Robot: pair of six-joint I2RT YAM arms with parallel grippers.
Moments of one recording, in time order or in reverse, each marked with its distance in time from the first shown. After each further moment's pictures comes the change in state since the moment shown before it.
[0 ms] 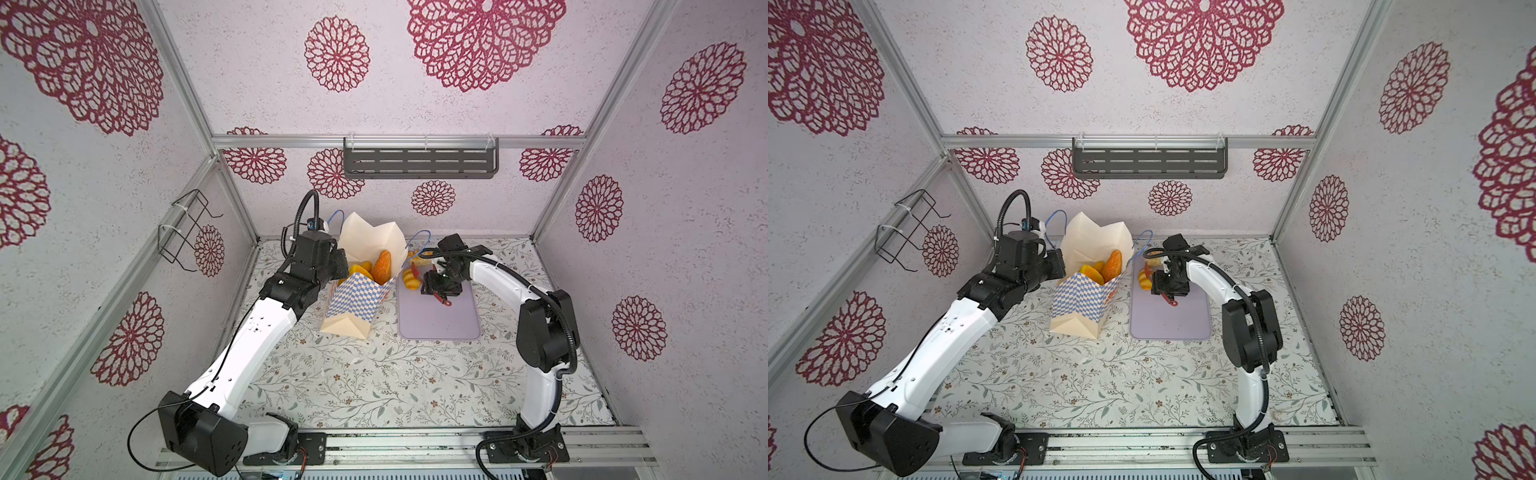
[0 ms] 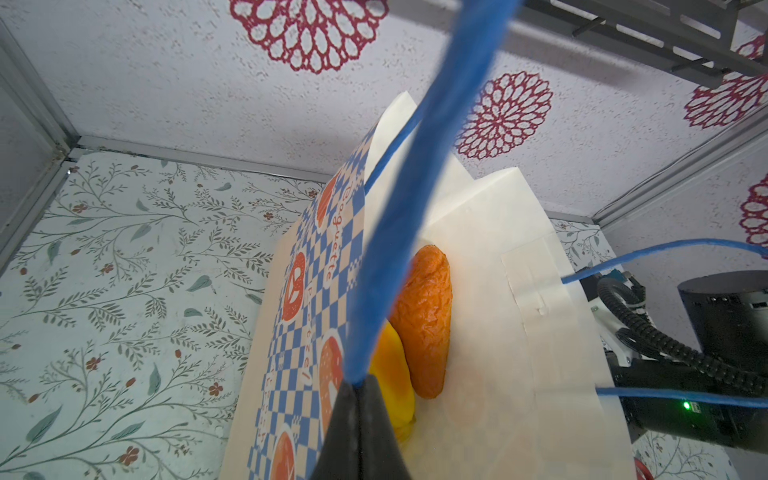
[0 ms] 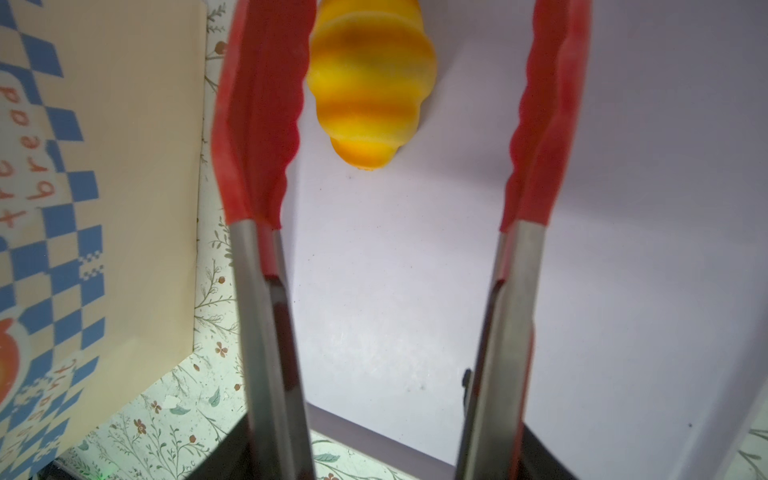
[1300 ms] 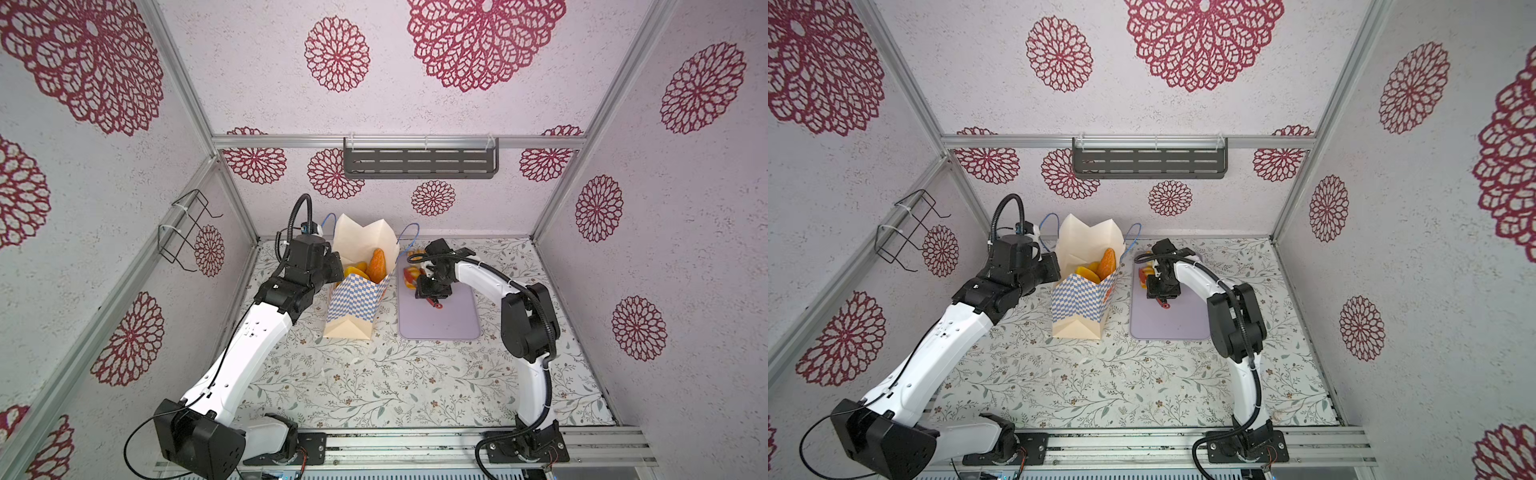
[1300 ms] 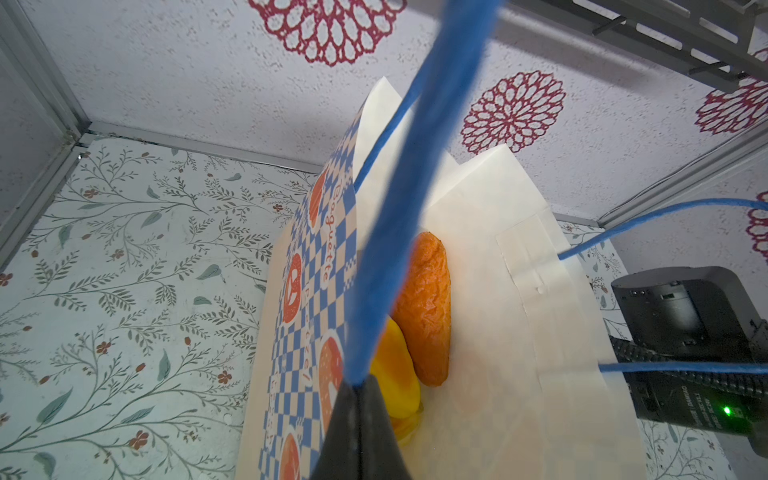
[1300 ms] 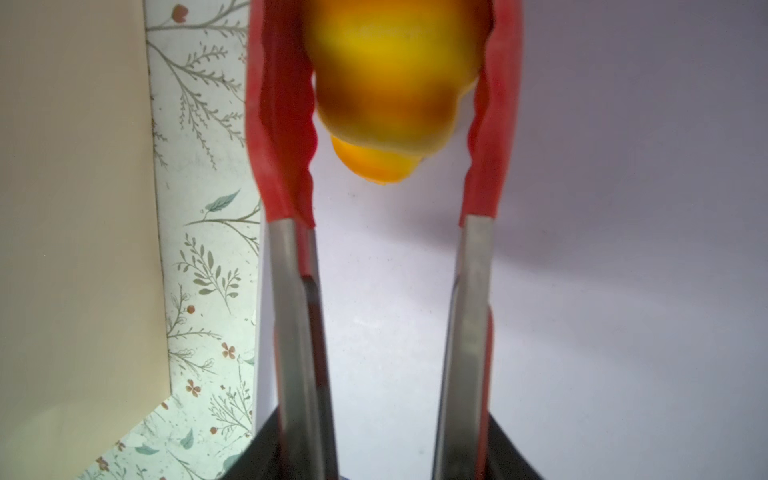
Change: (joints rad) left arm 0.027 -0.031 -0.038 0.003 0.020 -0.011; right arm 0.040 0.126 0.059 0.021 0.031 0.003
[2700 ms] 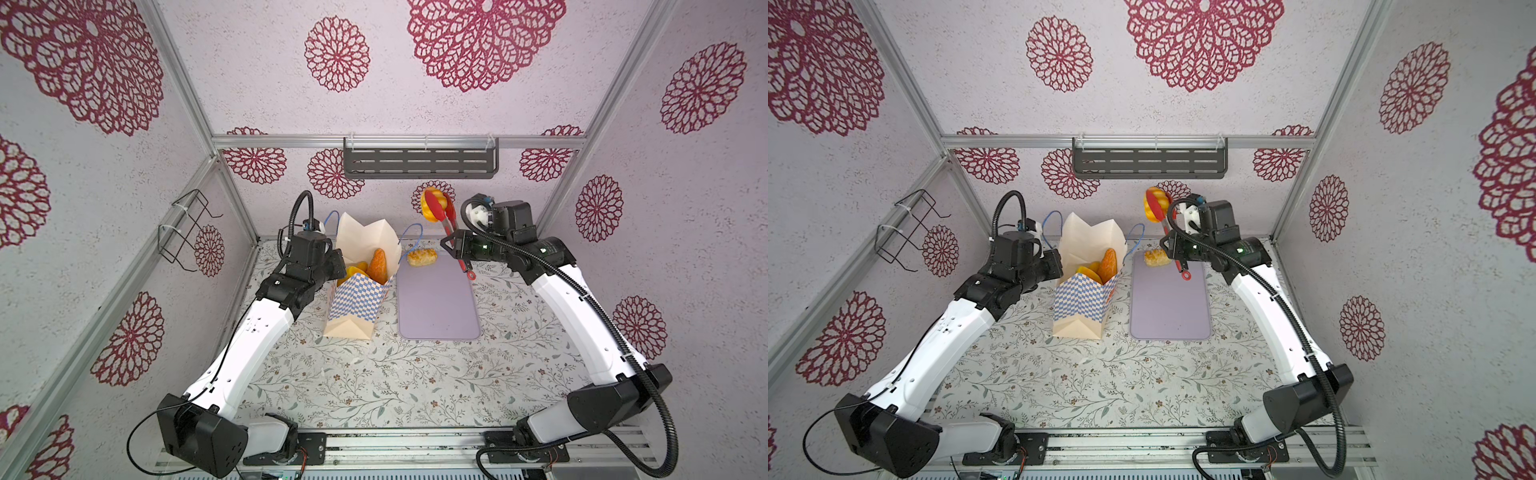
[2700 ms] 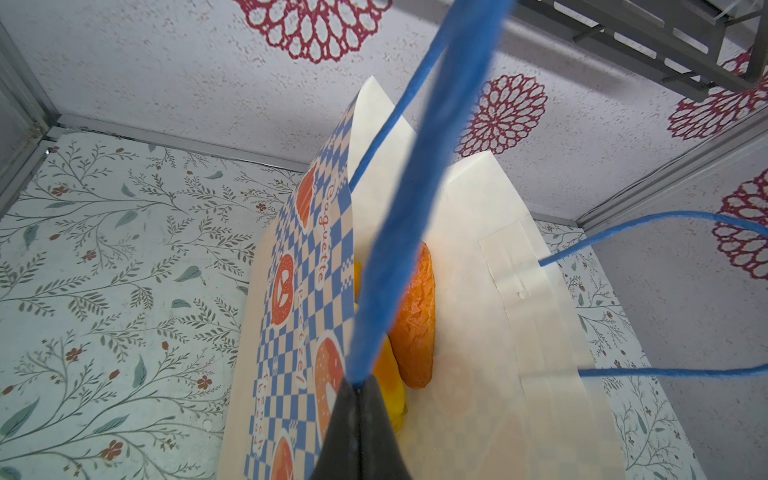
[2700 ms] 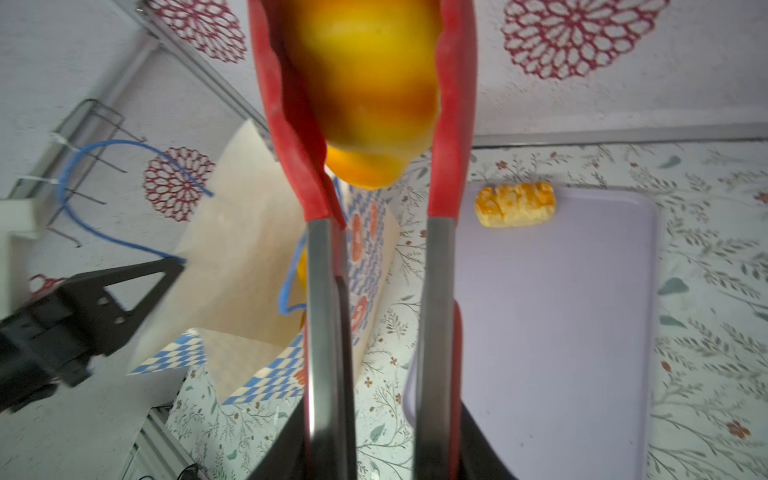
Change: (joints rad) left arm 0.001 0.031 0.034 0.001 0.044 -0.022; right arm -0.034 -0.603 0.042 0.058 -0.120 0.052
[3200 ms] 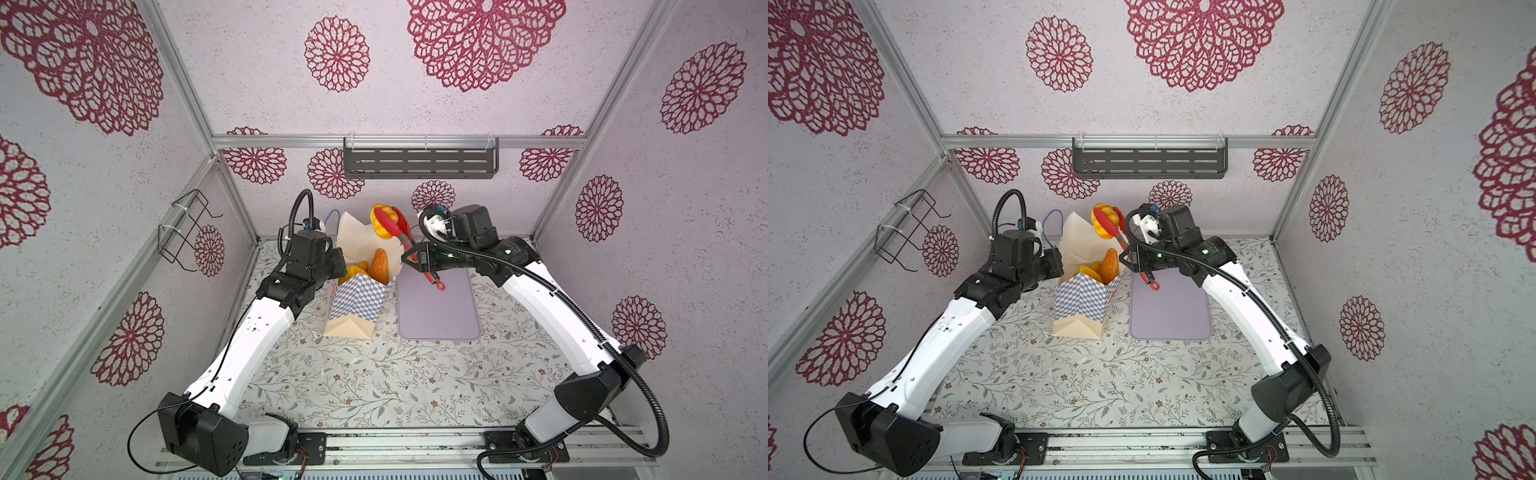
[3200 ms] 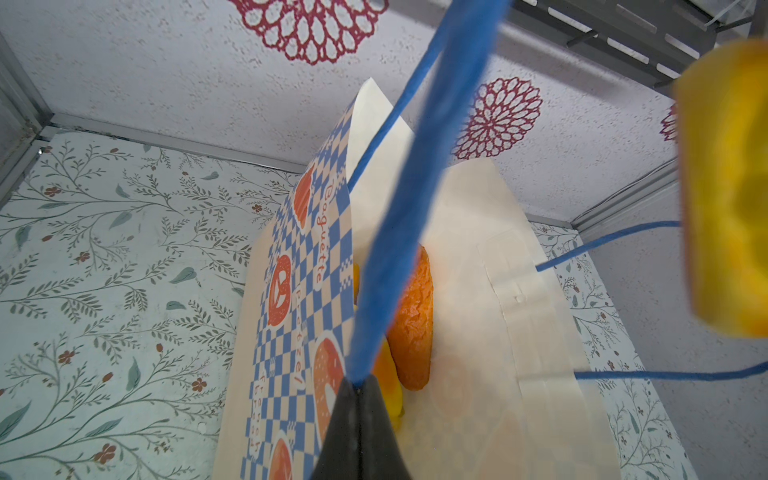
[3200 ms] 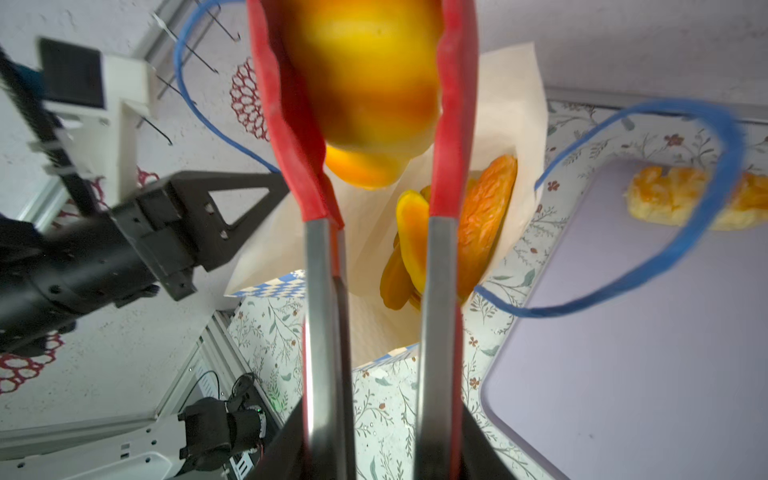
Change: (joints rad) left arm 0.000 0.005 0.012 0.000 0.006 -0.005; right arm 0.187 0.126 0.060 -0.040 -0.068 -0.021
